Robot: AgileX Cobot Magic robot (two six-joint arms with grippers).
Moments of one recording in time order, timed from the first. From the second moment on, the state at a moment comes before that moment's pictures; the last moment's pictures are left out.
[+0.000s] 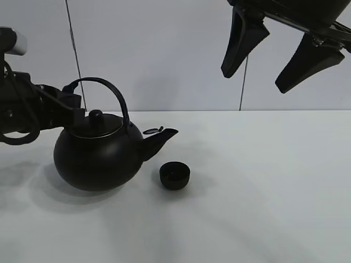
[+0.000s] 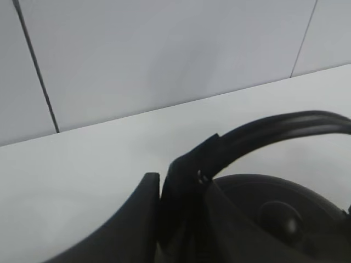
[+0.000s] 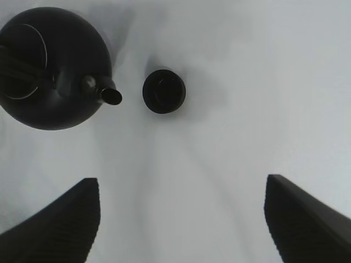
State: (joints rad) left arm -0.41 1.72 -0.48 0.00 -0.89 0.03; right arm 0.33 1.54 -1.27 0.28 0.97 0.02
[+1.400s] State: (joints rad) left arm -0.42 1.72 -0.54 -0.08 -0.78 -0.05; right arm 0.33 1.54 -1.27 0.28 0.96 0.02
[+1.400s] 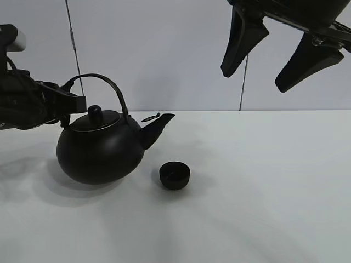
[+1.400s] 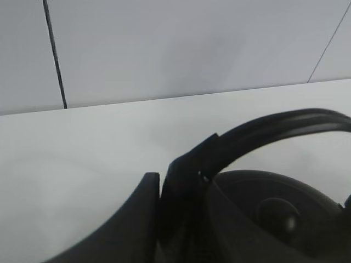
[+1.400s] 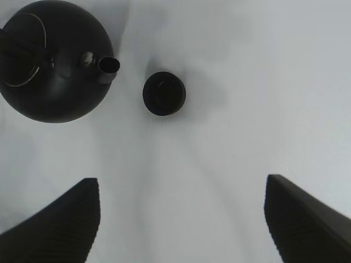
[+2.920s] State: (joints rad) left arm -0.42 1.72 -0.58 0.00 -0.70 0.17; right arm 0.33 1.54 -1.27 0.28 0.96 0.02
